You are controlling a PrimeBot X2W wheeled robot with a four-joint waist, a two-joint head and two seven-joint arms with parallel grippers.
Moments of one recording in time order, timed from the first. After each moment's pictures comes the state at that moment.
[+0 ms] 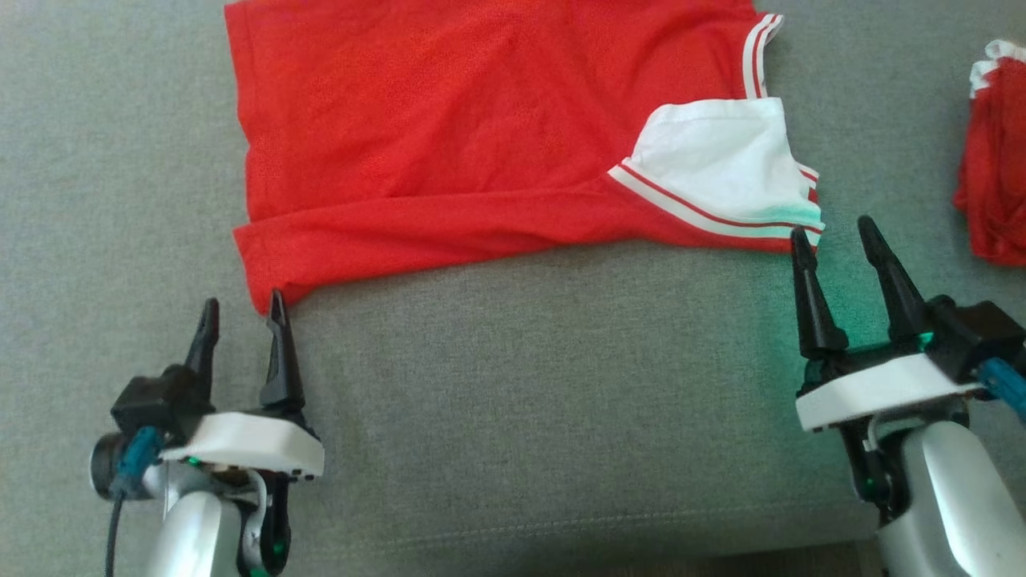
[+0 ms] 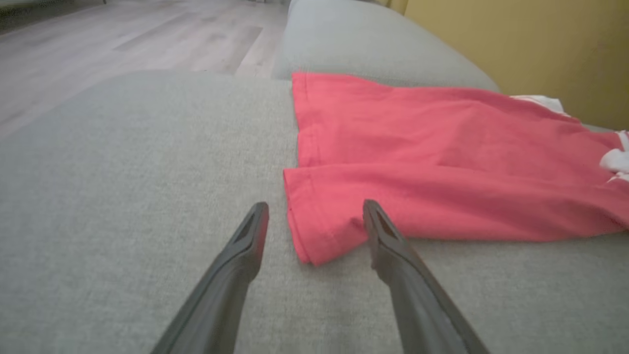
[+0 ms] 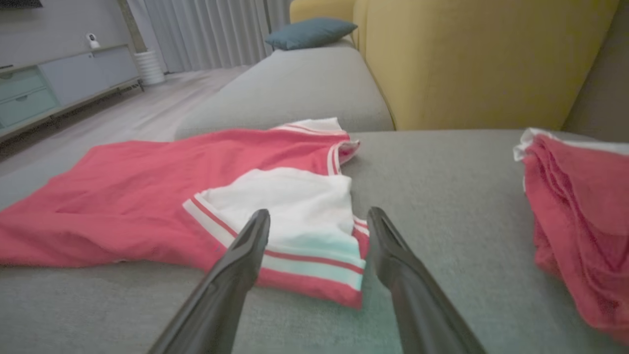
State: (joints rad) left arm -0.09 0.08 -0.12 0.18 -0.23 0.10 -0.25; right arm -0.17 -0.13 0.08 0.15 0.19 0.13 -0.14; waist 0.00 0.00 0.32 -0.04
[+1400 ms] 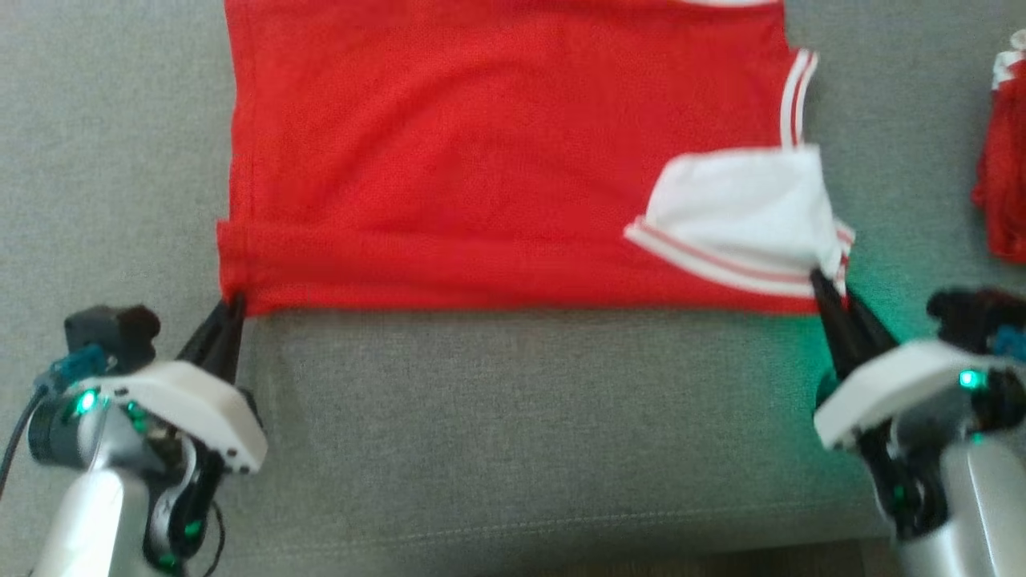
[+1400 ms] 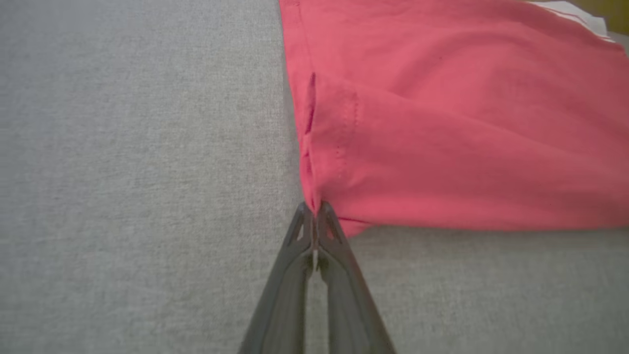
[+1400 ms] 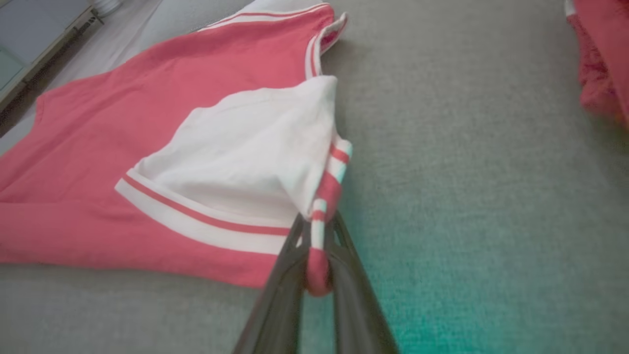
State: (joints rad) left arm -0.11 0.26 -0.11 0.03 -0.38 0.03 0.24; right arm -0.14 -0.13 0.00 0.10 0.37 0.13 0.27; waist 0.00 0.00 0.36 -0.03
